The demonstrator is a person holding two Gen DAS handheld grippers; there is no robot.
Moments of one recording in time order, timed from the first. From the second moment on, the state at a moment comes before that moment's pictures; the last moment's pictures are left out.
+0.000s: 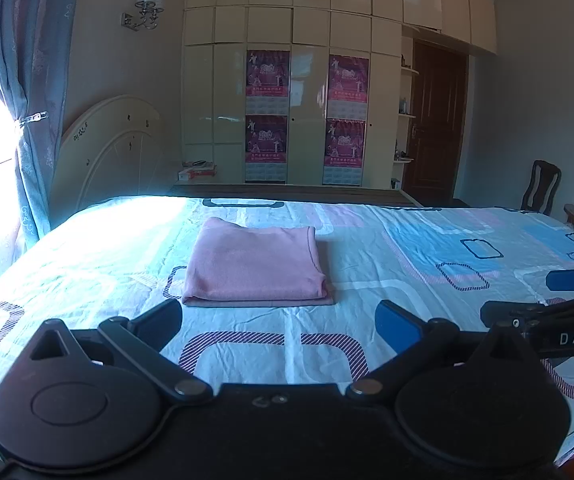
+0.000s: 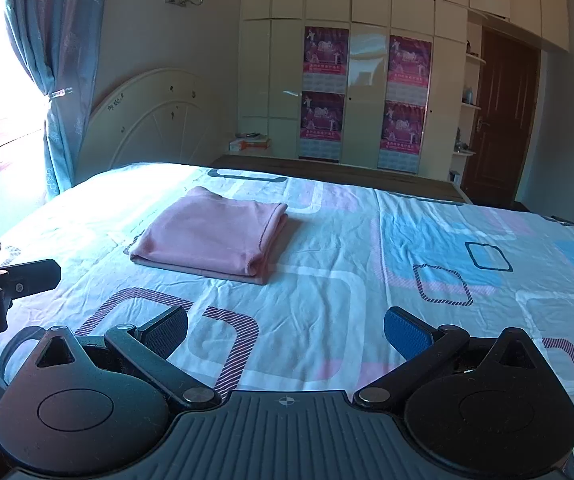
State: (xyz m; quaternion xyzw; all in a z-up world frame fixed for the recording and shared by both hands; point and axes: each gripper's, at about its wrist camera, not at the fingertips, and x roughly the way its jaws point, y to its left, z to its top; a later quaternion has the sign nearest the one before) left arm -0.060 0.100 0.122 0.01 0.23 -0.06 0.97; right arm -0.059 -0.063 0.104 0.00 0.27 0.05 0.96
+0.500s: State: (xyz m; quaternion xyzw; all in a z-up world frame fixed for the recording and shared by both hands) left arm -0.057 0.096 0.123 0.01 0.23 -0.06 0.97; right arm -0.059 -0.070 0.106 0.00 0.27 0.05 0.96
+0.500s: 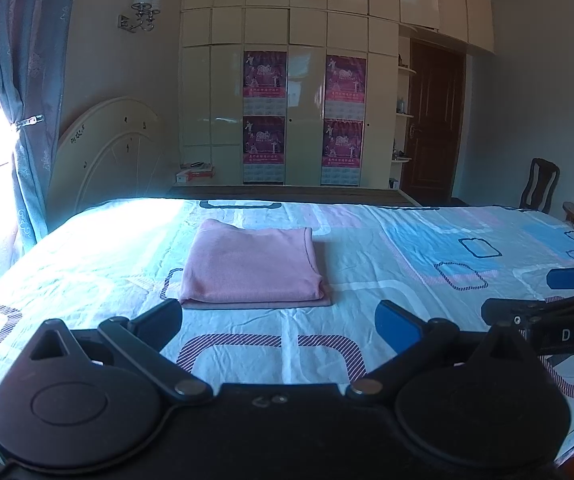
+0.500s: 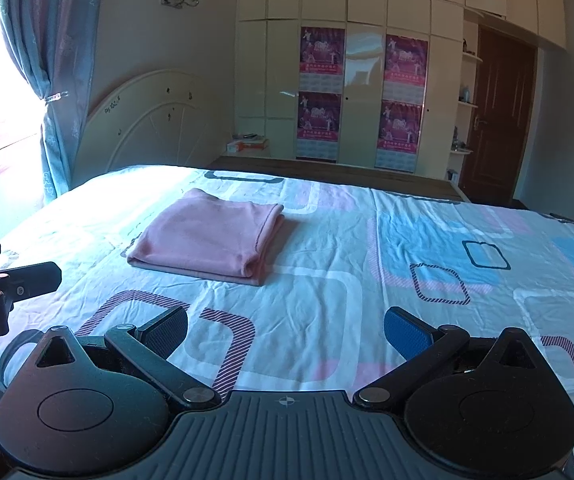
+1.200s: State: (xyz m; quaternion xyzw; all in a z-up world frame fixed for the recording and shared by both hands) left arm -0.053 0.099 0.122 0.01 0.23 -0.07 0.97; right arm -0.057 -0.071 0.107 0.01 0.28 0.05 0.96
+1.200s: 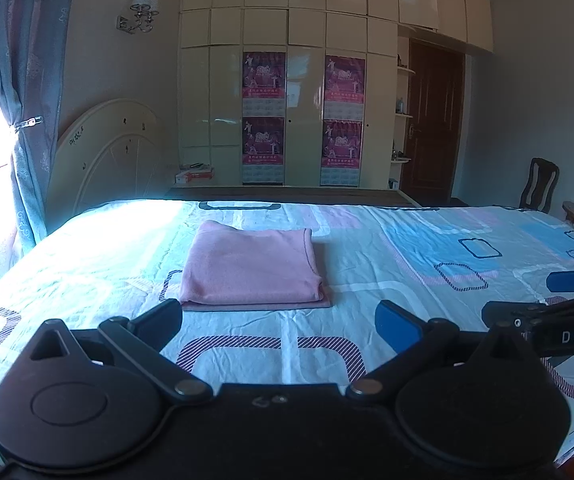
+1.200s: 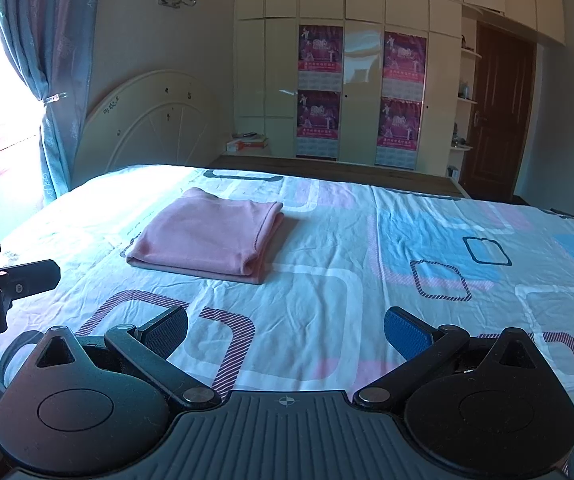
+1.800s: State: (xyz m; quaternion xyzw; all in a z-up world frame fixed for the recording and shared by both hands) left arm -0.050 0.101 0.121 0.02 0.22 -0.07 0.97; right arm -0.053 -0.070 0.104 0.01 0.28 0.05 0.96
